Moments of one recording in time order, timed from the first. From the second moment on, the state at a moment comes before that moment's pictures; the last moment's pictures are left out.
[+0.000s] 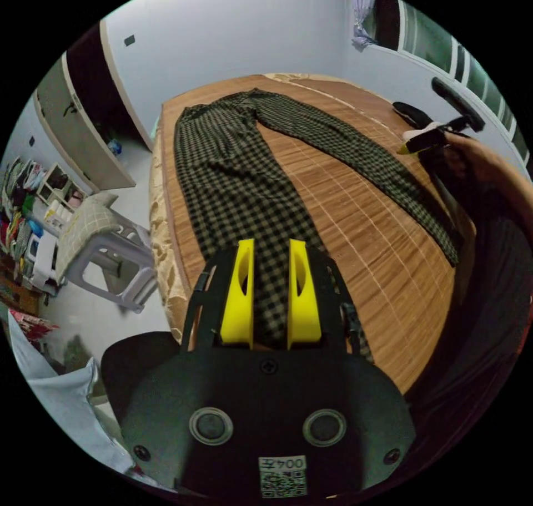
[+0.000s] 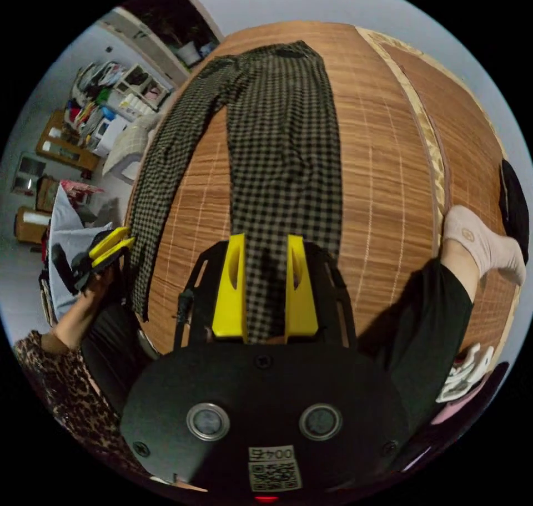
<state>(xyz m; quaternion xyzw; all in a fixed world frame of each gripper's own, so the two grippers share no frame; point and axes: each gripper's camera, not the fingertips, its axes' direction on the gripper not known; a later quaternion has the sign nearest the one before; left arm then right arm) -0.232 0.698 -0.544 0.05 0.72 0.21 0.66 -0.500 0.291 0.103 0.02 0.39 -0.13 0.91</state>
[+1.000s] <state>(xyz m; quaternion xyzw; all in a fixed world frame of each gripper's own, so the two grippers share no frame) -0.202 0.605 -0.628 0.00 0.71 0.34 0.62 -0.468 0.242 0.143 0.00 0.52 -0.13 0.85</state>
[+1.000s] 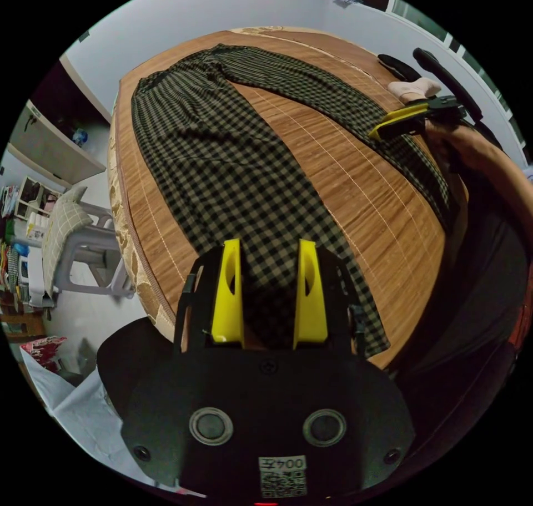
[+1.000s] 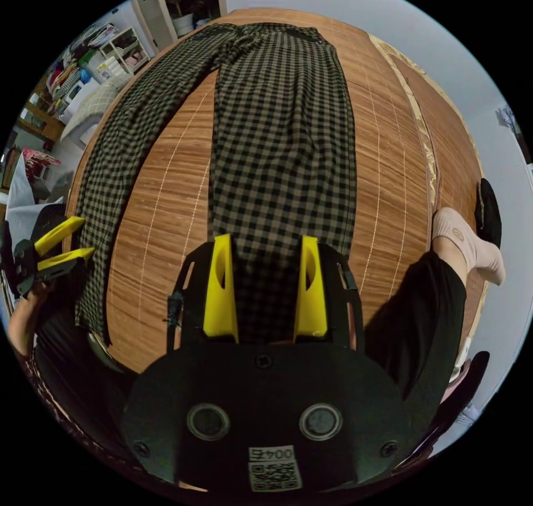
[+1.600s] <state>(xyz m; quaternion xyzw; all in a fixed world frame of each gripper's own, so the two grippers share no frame) -0.194 0.449 -0.617 -0.03 0.78 0.24 0.57 -0.502 0.213 -0.024 0.16 0.30 -0.12 0.93</state>
